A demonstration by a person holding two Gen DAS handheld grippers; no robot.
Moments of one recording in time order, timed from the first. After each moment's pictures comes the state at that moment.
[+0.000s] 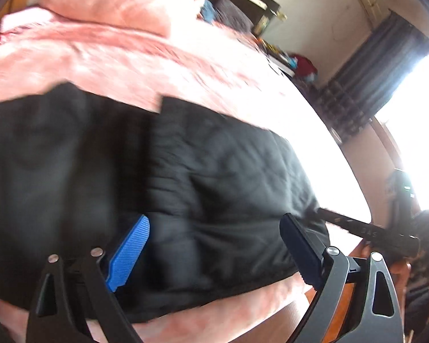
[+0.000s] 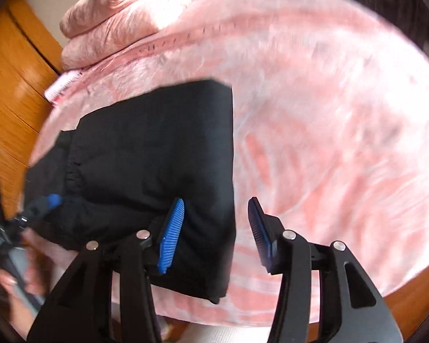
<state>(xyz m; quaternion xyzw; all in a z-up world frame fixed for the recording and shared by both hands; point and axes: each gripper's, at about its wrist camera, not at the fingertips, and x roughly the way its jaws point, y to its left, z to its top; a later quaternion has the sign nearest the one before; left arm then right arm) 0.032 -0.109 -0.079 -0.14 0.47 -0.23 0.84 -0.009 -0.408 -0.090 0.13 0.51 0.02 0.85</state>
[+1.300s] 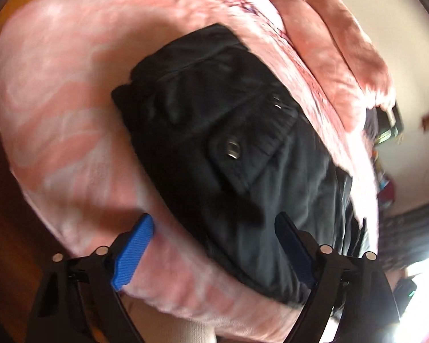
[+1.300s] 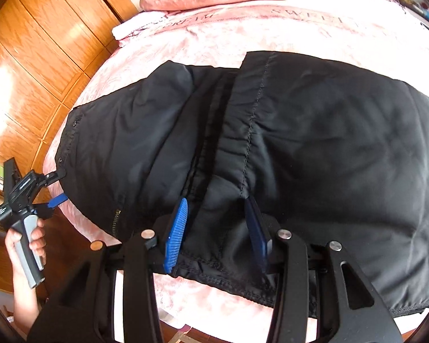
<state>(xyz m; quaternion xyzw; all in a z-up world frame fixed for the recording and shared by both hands) -0.021 0.213 -0.137 -0.38 0.46 0.05 0.80 0.040 -0.192 -0.112 0.10 0.54 0.19 0.82</state>
